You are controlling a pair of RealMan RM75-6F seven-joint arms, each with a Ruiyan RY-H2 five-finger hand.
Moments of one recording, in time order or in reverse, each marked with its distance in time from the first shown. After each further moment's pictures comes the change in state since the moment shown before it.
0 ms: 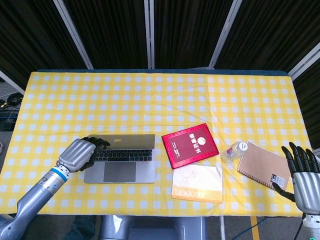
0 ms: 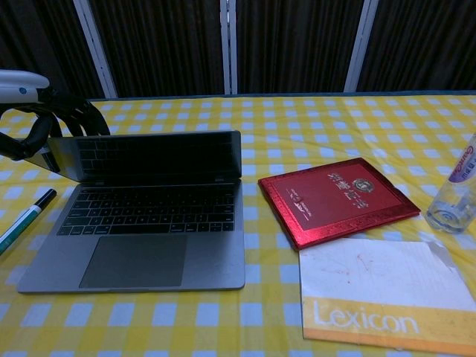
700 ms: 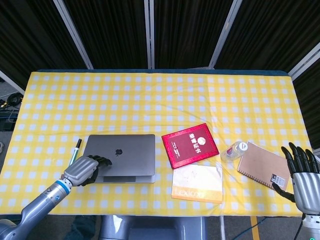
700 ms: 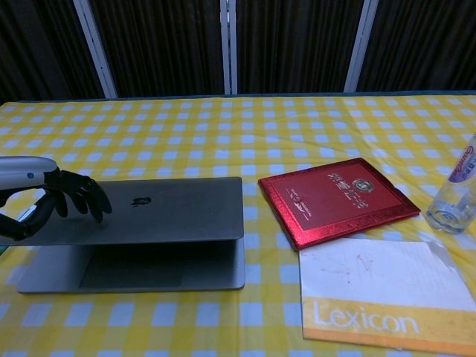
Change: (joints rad) left arm 0.038 -0.119 0.115 0.136 0.141 -0.063 -0.145; right arm -0.001 0.002 -0.002 -0.006 0.001 -0.003 -0.003
